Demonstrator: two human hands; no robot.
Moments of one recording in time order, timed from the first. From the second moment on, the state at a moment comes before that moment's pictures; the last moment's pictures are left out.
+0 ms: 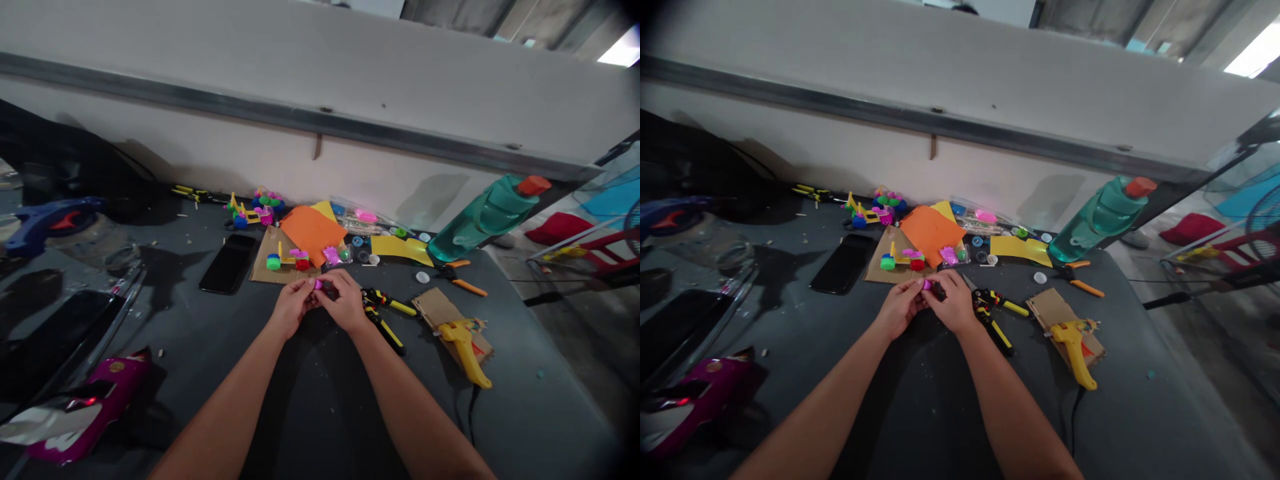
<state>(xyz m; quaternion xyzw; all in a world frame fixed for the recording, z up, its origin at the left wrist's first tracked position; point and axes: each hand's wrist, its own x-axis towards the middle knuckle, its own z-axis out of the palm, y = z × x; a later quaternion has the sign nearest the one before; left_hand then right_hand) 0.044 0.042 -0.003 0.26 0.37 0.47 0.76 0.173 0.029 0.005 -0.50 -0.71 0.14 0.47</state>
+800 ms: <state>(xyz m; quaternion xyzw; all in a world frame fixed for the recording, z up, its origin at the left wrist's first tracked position) 0.040 0.048 -0.004 0.26 0.34 0.51 0.75 0.190 0.028 0.053 -0.59 -0.63 0.08 0.50</state>
